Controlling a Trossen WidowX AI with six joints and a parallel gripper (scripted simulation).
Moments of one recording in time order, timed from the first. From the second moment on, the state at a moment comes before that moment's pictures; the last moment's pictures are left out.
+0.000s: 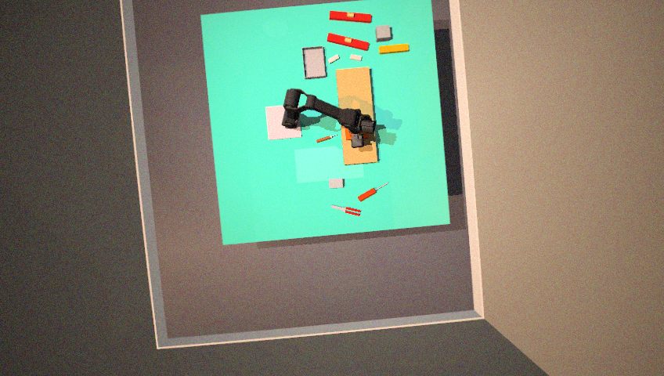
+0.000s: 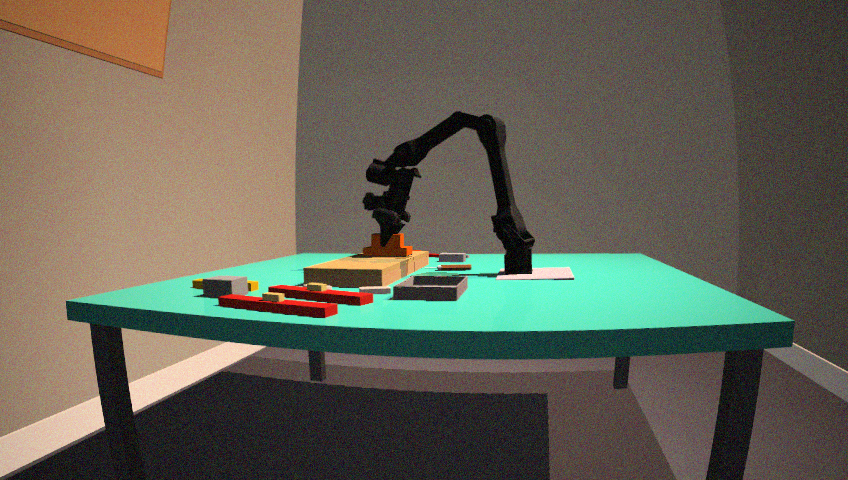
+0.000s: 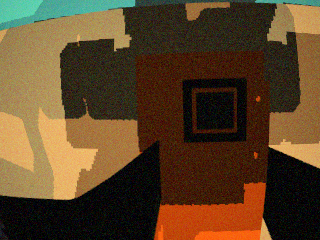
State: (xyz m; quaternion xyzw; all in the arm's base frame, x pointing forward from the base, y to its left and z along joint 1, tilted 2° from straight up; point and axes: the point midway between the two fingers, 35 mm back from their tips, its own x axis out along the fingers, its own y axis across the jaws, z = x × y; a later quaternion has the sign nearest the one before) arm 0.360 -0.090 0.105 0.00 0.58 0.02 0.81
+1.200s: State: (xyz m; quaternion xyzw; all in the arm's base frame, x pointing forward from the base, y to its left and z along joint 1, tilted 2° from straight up) arm 0.363 -0.185 0.105 -0.01 0.58 0.02 0.81
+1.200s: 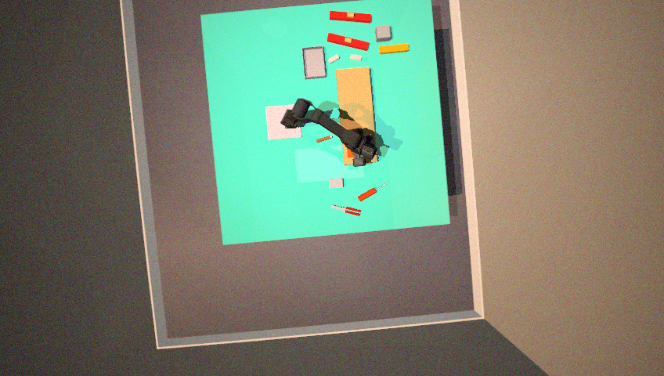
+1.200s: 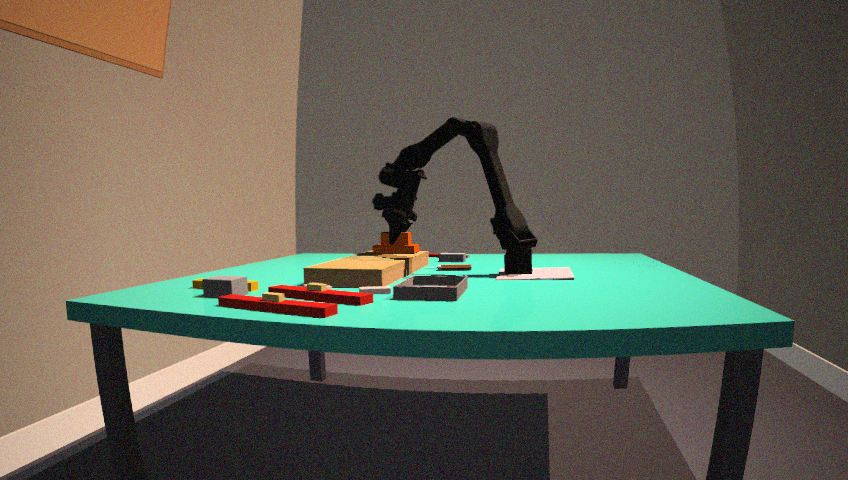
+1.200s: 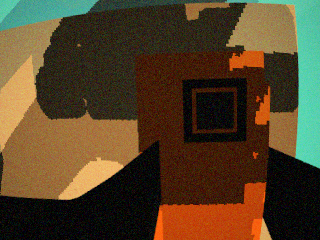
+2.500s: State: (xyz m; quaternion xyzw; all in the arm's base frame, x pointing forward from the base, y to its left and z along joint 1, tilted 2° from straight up) arm 0.360 -0.197 0.190 0.00 0.59 0.01 0.81
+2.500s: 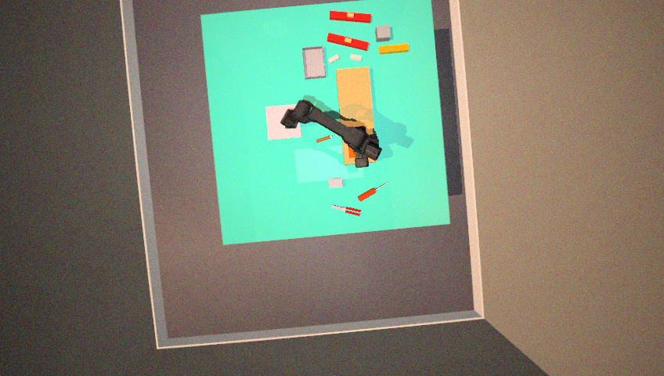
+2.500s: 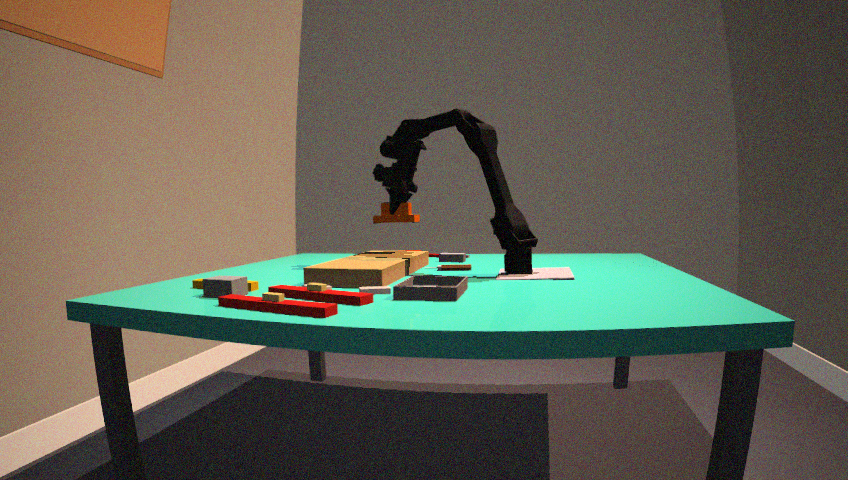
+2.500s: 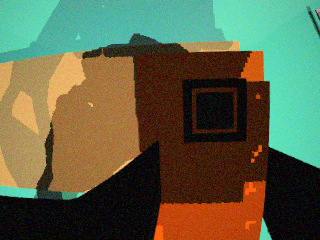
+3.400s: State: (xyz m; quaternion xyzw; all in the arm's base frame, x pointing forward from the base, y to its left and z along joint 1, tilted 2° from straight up) arm 0.392 -0.069 0.198 -0.10 0.58 0.14 0.80
